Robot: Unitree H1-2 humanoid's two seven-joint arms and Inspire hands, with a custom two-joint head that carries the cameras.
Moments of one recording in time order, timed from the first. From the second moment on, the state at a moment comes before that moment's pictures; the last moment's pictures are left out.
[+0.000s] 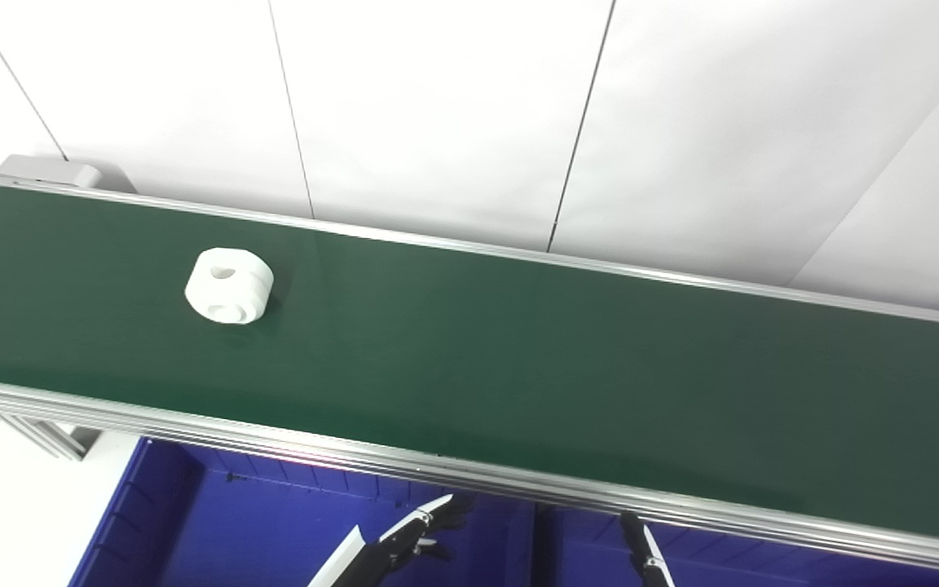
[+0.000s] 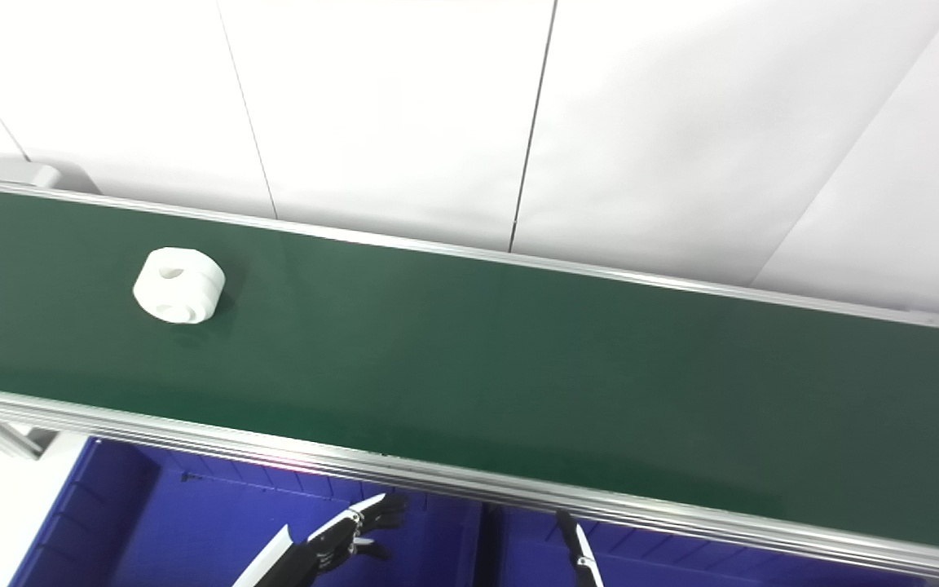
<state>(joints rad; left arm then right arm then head) 0.55 0.15 -0.33 -0.15 0.19 -0.39 -0.18 0.60 -0.13 0.31 -0.11 -0.23 -0.41 -0.06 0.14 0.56</state>
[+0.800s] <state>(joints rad) 0.18 0.19 -0.15 -0.56 0.21 -0.19 -0.20 0.54 -0.20 0.40 -0.04 -0.22 -0.41 -0.18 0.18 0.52</state>
